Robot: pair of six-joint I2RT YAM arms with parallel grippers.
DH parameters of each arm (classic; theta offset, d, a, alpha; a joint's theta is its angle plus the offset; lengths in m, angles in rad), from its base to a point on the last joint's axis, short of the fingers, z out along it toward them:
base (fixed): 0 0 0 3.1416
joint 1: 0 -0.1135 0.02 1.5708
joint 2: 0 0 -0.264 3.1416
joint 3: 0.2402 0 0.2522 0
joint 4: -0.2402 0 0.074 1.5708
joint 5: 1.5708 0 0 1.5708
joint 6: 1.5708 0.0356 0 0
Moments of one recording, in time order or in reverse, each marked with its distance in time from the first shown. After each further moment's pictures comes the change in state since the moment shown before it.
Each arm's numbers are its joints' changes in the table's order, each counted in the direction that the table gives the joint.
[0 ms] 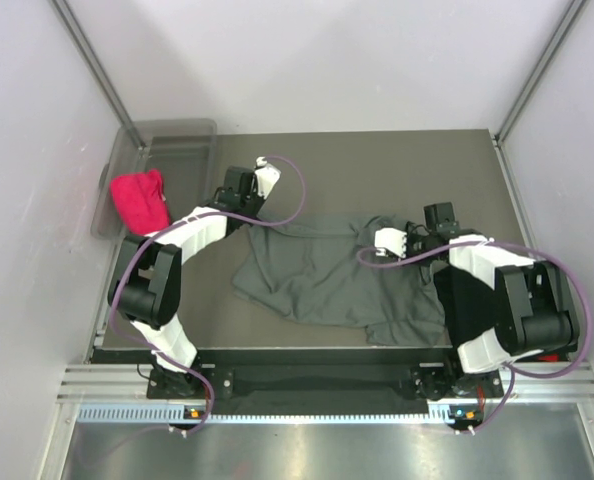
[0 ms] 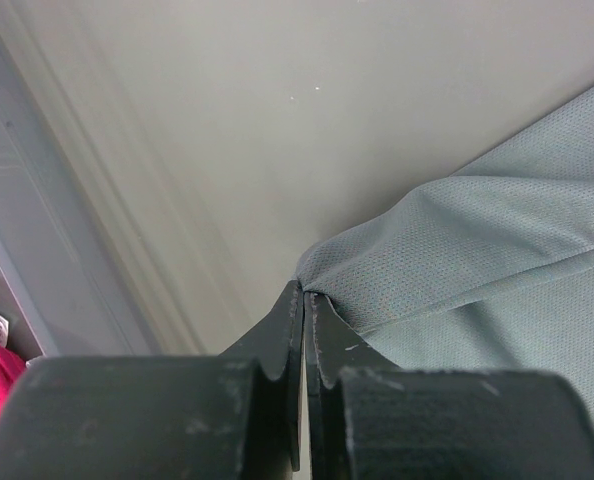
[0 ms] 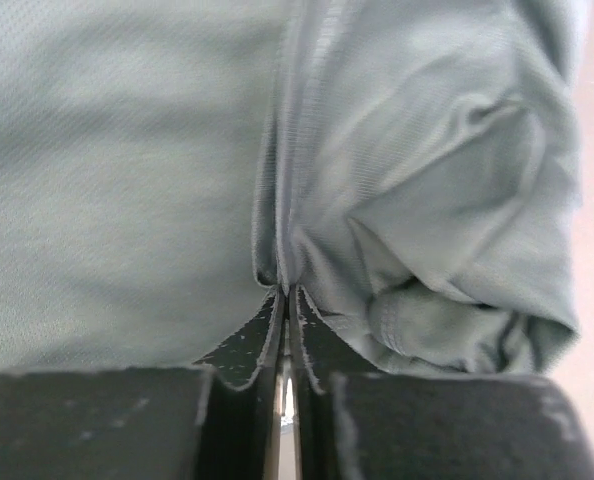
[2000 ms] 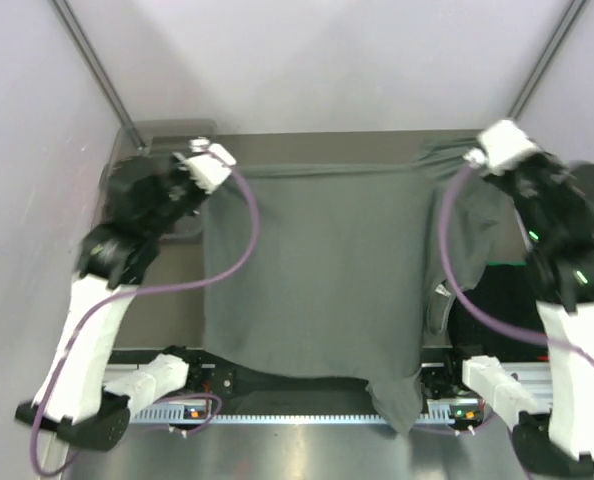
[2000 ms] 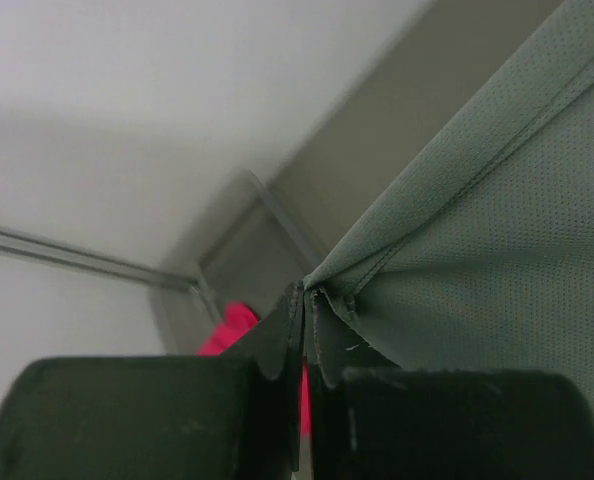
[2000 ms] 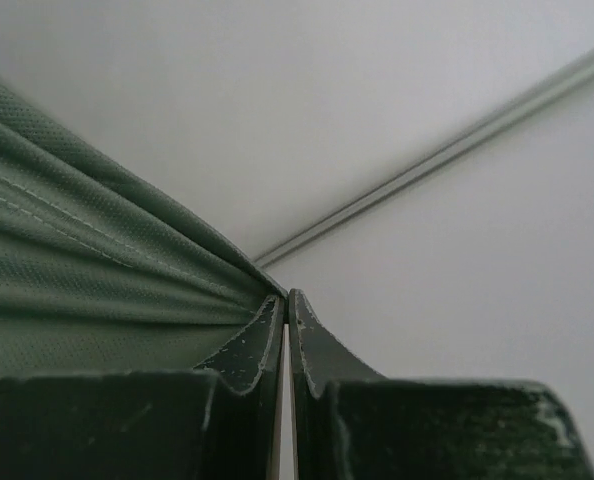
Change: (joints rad) left arm 0.003 -0.718 0.364 -0.585 0.169 0.274; right arm 0.058 -0.645 0.732 -0.194 0.363 0.495
